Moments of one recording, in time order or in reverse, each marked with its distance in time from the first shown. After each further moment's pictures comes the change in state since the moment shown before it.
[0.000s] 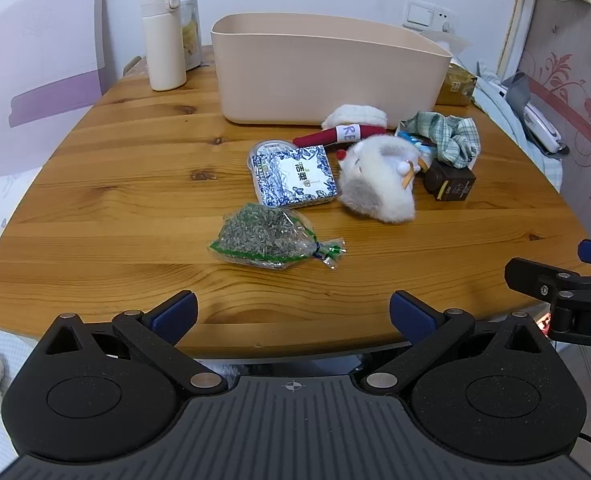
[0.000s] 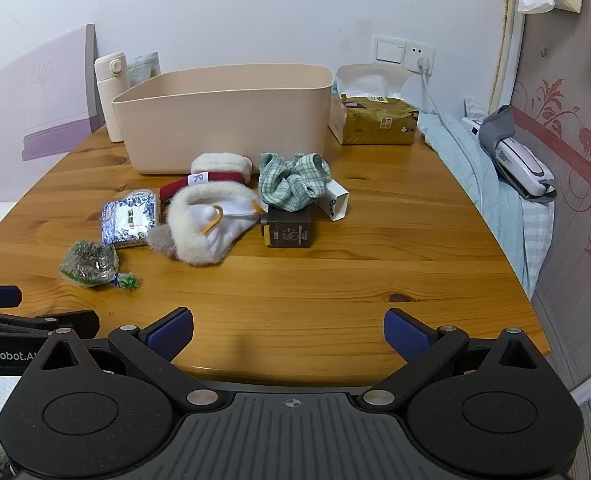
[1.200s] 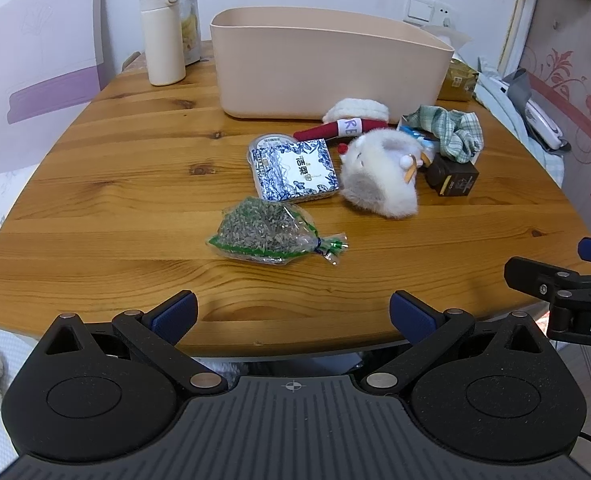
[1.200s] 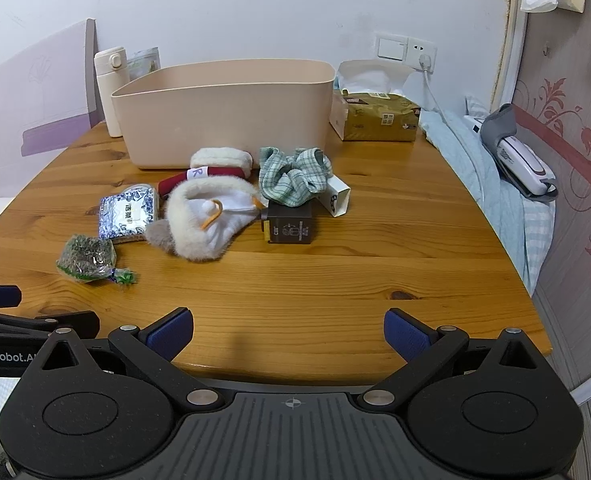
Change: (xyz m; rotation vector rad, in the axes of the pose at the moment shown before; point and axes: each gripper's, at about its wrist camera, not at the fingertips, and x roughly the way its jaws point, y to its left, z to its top) left arm 0.006 0.001 0.000 0.001 0.016 -0.001; right arm 0.004 0.001 -0.001 -0.008 0.010 -0.003
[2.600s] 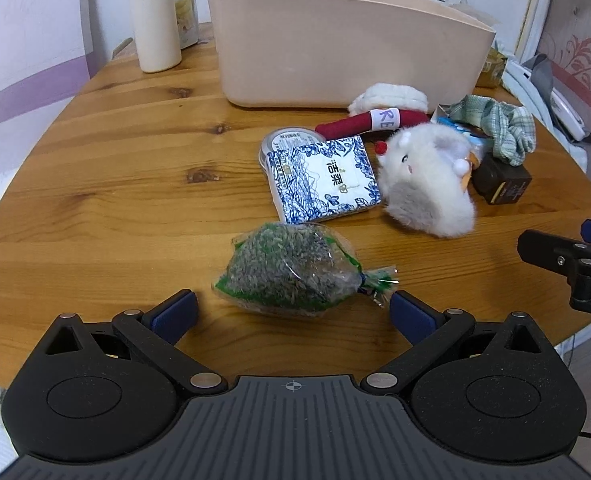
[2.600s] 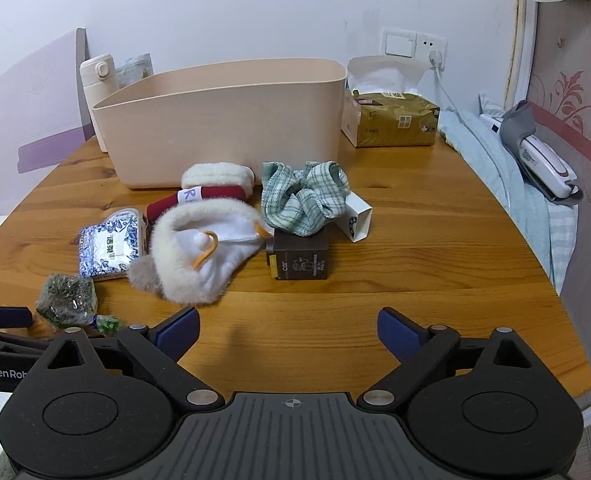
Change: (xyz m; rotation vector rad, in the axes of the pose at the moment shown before) left arm 0.058 0.015 0.028 0.027 0.057 0.017; right arm 0.052 0.003 0.025 0.035 -0.012 0.032
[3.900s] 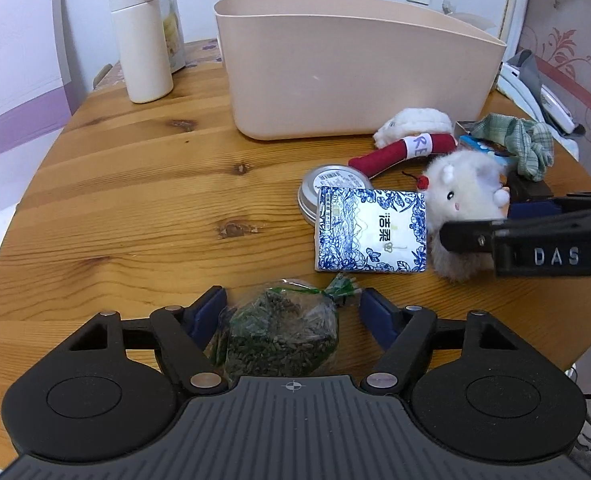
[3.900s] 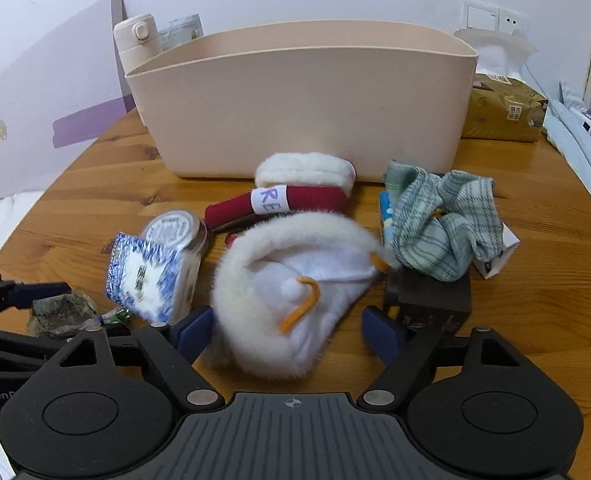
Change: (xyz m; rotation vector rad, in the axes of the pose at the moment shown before) left arm 0.017 0.042 0.027 0.096 -0.034 -0.062; right arm 0.072 0.051 0.037 -0.036 0.098 0.158
